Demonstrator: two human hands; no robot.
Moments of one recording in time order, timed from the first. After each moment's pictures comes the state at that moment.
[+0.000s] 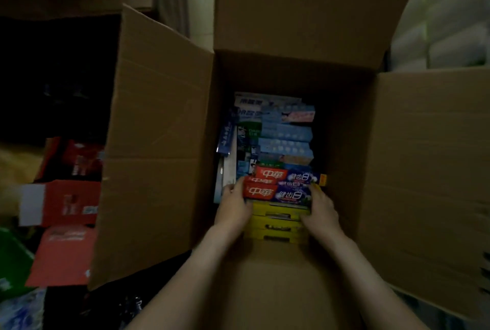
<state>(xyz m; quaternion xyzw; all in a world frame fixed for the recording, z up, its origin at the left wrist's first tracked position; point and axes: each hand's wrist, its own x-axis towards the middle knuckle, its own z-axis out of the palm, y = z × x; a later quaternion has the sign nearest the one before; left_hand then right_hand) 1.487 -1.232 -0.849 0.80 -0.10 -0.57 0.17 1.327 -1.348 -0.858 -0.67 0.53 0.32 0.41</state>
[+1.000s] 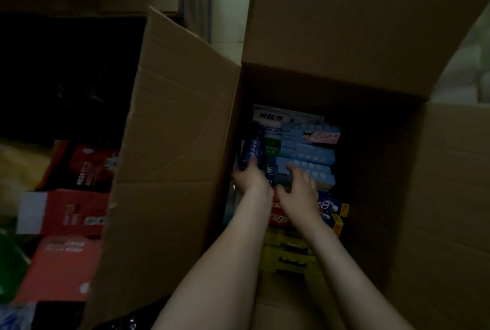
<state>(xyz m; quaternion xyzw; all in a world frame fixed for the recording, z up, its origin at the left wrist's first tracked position) 1.534 -1.323 -0.903 0.63 0.48 -0.33 0.51 1.452 -1.353 -0.871 -0.72 0.51 0.20 0.43</state>
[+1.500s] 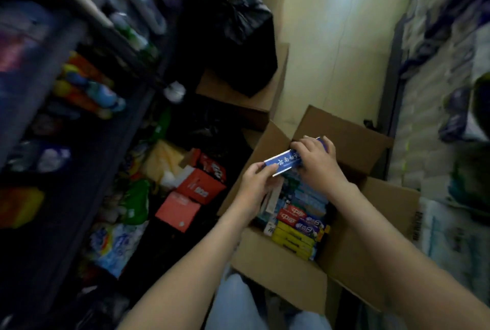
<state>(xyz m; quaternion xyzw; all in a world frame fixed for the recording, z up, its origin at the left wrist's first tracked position) 1.557 -1.222 -0.473 0.57 0.21 -0.40 0.69 1.517 -1.378 -0.471 -0.97 0.09 0.11 0.18</state>
